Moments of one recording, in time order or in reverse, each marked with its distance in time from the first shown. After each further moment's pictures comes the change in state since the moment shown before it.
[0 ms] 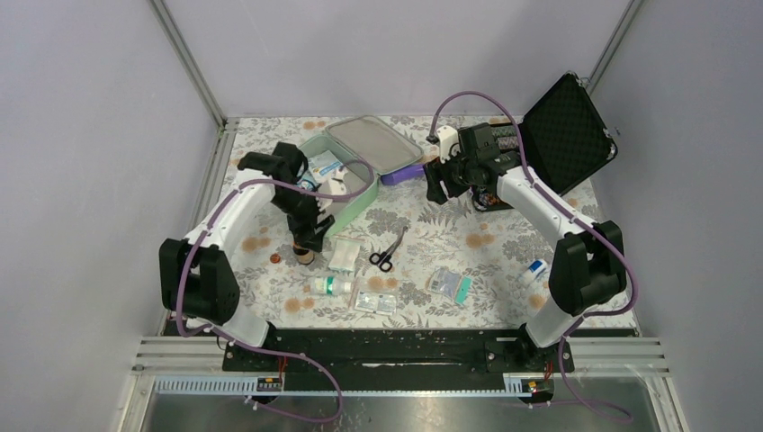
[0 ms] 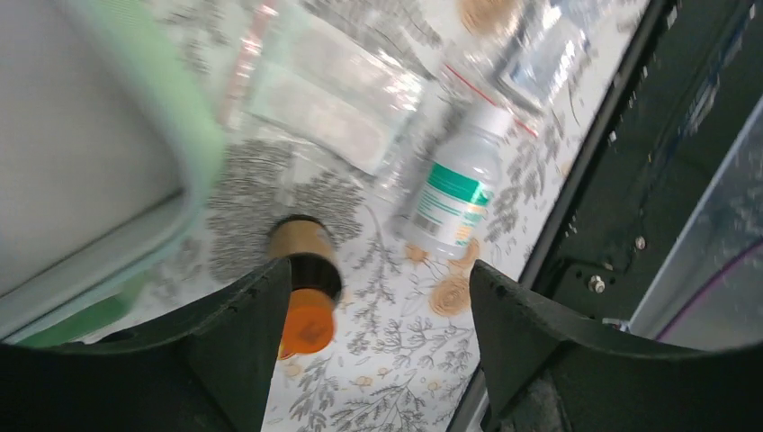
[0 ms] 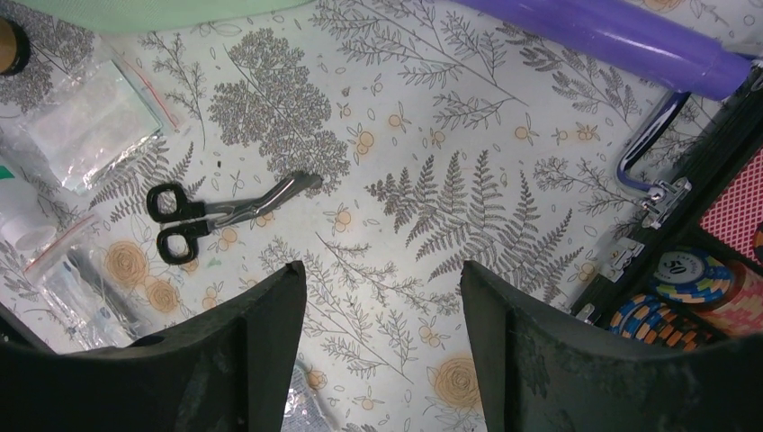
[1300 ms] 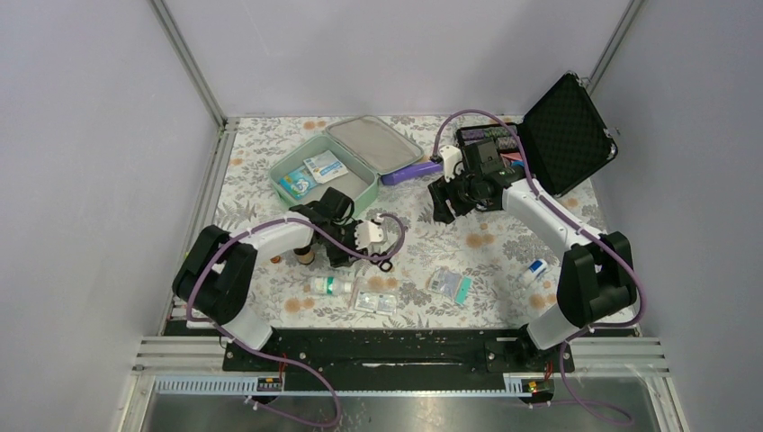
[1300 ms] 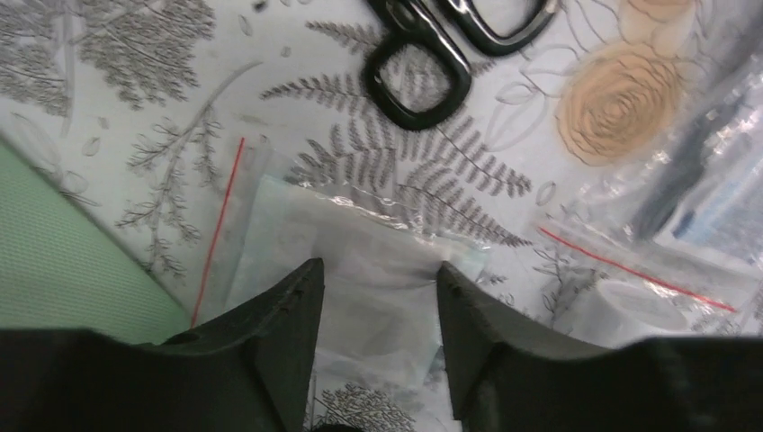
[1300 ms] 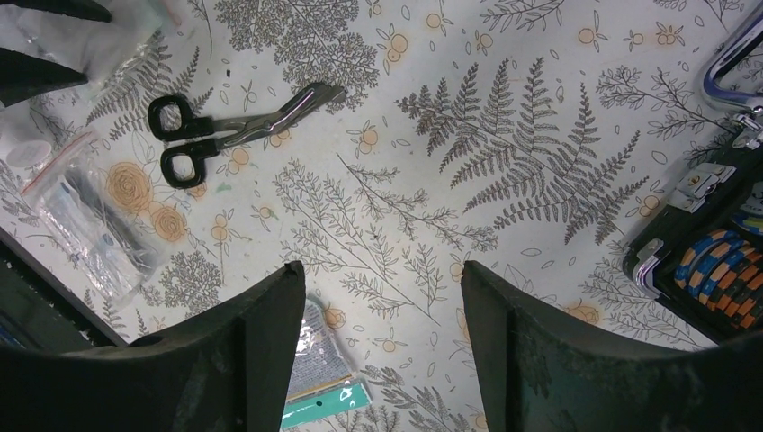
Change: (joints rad) left arm -0.296 0.029 -0.505 0.752 -0.177 -0.060; right arm 0.000 -0.093 -0.144 -0.061 -0.026 -0.040
